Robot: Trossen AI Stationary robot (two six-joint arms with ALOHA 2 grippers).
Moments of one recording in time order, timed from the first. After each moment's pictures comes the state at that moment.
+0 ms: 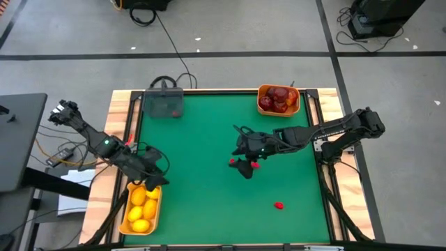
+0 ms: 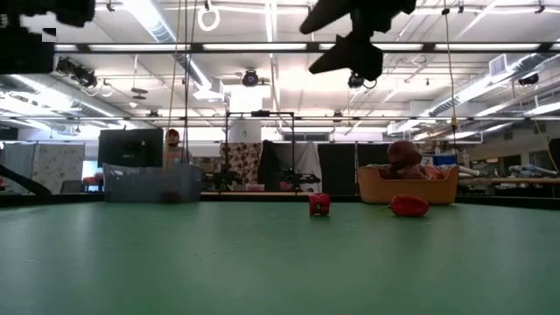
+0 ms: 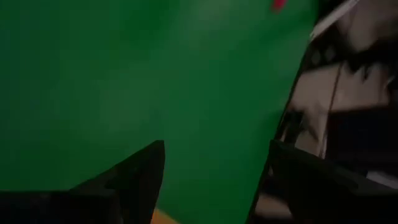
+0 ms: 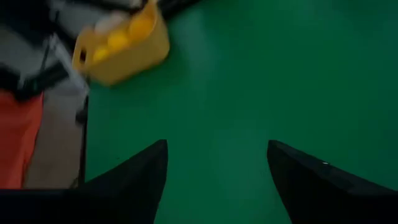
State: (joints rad) left arm -0.62 0.81 0.73 -0.70 -0.25 -1.30; right arm 0.13 1.49 1.11 -0.28 0.03 0.57
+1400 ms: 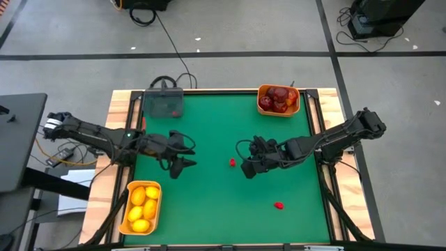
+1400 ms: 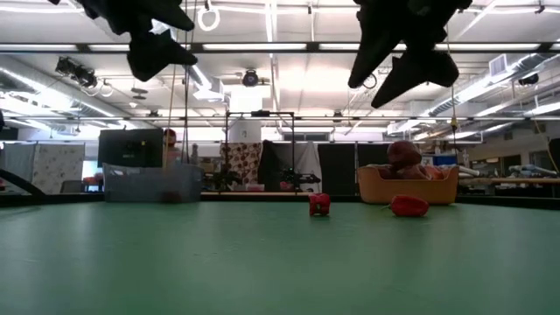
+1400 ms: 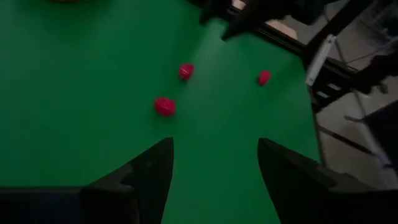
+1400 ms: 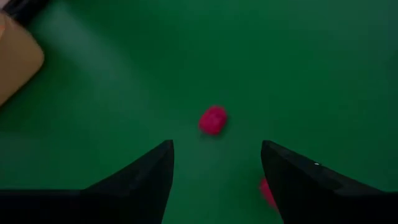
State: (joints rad) left arm -0.20 0.99 0.73 -0.25 -0.14 -0.55; right arm 0.29 1.49 1.11 -0.65 0.41 1.09
